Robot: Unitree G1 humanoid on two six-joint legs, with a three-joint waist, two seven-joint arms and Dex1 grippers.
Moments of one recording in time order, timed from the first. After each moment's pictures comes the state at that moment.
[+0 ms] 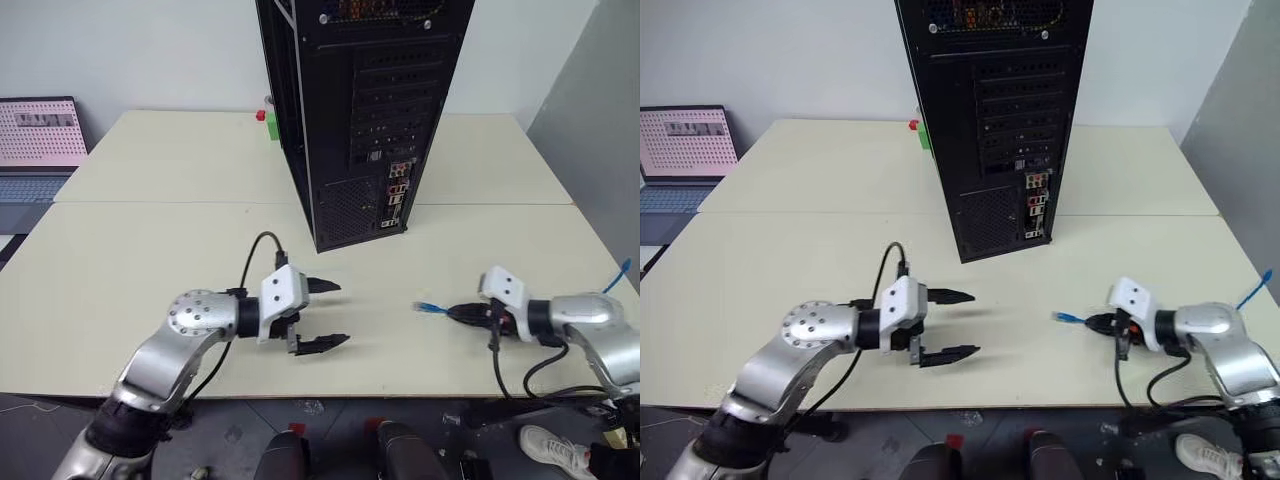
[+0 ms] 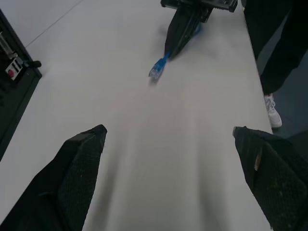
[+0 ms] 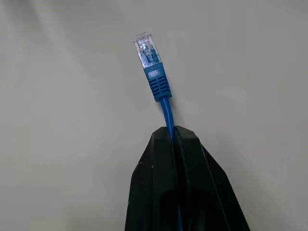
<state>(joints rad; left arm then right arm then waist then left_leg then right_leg) -0.31 0.65 -0.25 -0.27 -0.27 0.32 -1.03 -0.27 -0.82 0.12 -0.13 0.22 0.39 1.08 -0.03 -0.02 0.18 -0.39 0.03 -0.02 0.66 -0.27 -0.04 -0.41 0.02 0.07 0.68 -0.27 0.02</state>
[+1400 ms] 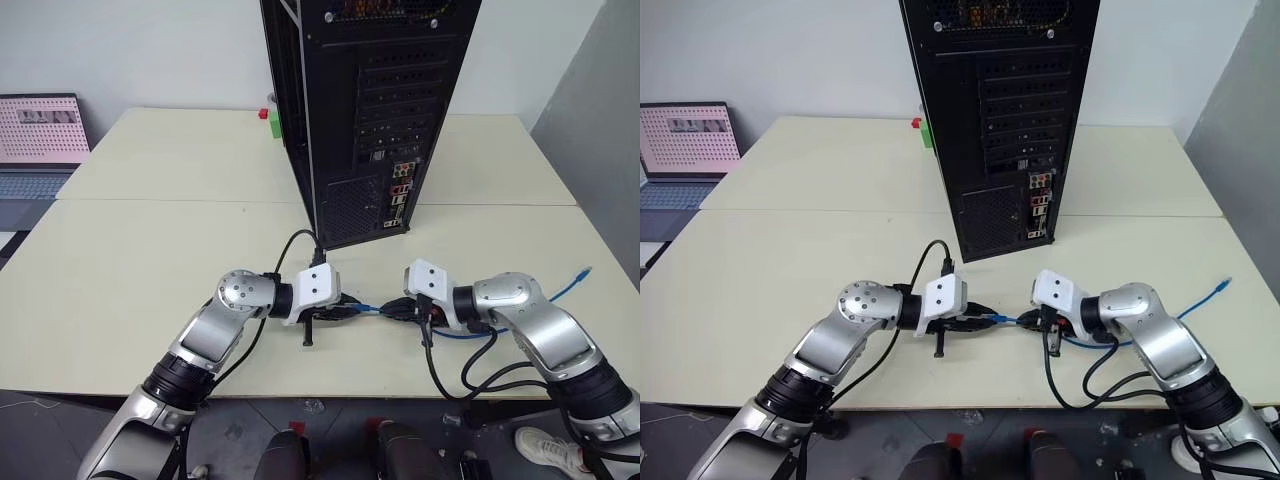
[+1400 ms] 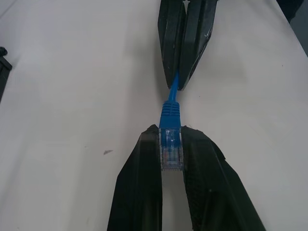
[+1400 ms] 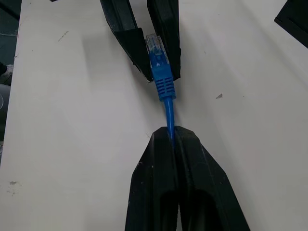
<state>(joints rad) -0.47 0.53 -0.35 -0.01 -0.09 0.16 -1.09 -0.43 -0.67 0.32 -0.25 0.18 0.56 1.05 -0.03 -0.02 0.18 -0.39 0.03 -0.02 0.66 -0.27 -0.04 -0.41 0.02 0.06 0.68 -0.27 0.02</state>
